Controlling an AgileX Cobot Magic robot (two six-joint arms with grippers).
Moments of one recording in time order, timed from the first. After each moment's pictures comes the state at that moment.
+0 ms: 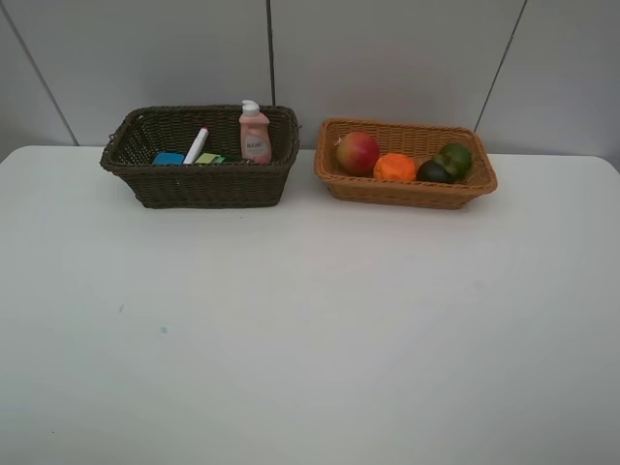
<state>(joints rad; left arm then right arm) -0.07 -0.01 -0.51 -0.09 1.07 0.01 -0.04 0.00 -0.51 -0.05 1.07 0.06</state>
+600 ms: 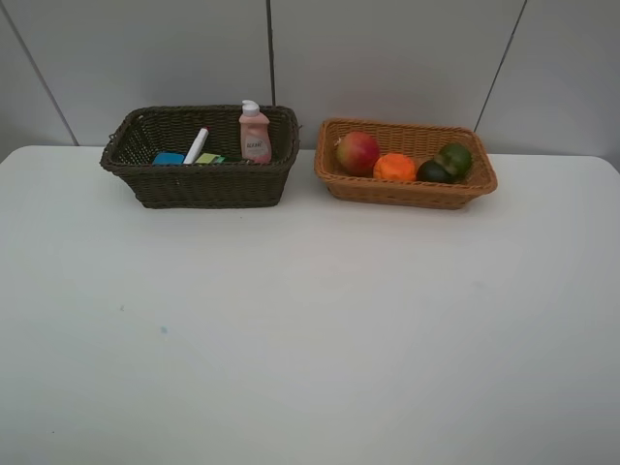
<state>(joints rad) -0.07 -0.01 -0.51 -0.09 1.07 0.01 -0.04 0.00 -0.51 -0.05 1.07 0.06</state>
